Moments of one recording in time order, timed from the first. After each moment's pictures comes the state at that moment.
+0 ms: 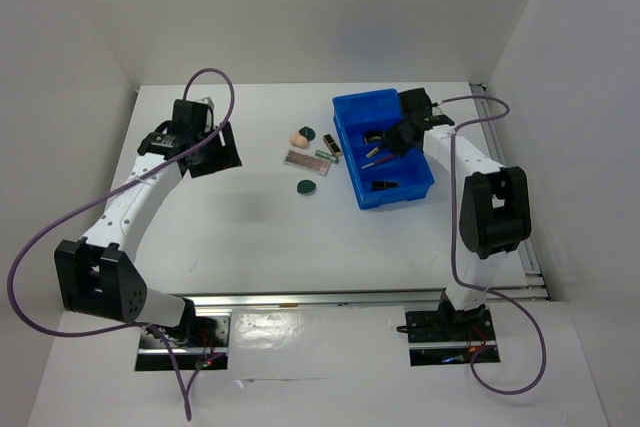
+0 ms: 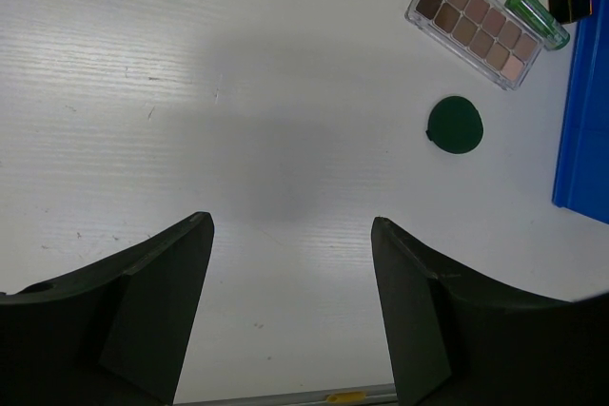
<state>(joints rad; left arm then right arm) -0.16 1.41 1.27 -0.75 0.00 -0.43 0.21 1.80 1.39 -0.49 0.11 1.13</state>
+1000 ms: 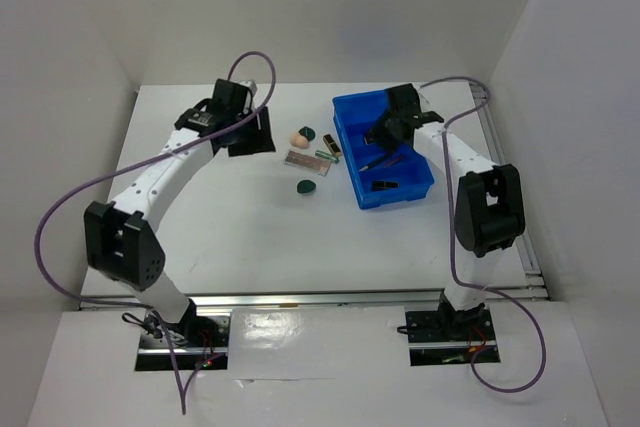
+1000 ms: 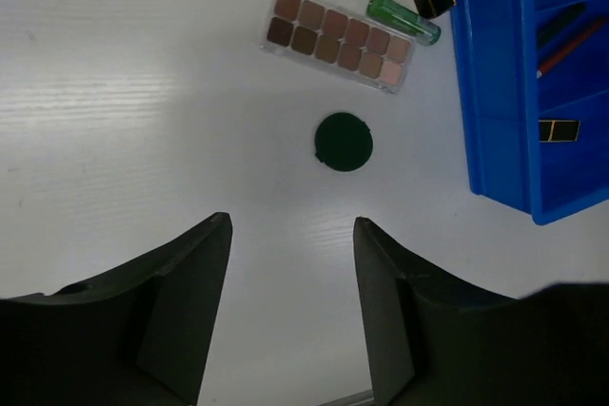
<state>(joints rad) -0.31 1.60 1.49 -0.74 0.03 -0.43 0.26 1.82 1.42 -0.44 0.08 0.93</state>
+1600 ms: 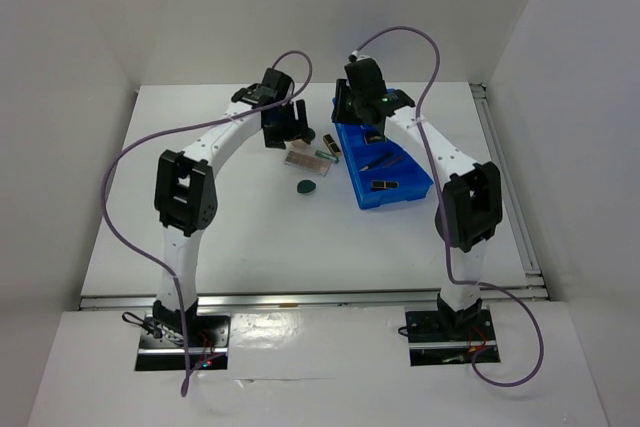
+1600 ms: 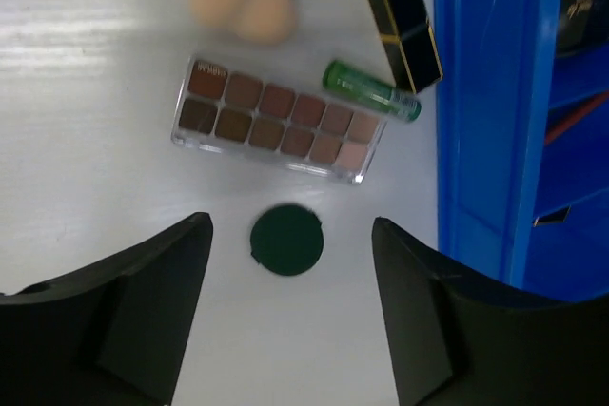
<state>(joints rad) -0.38 2.12 1.92 -0.80 0.10 -0.54 0.46 1.92 1.80 -0.51 0.09 0.44</state>
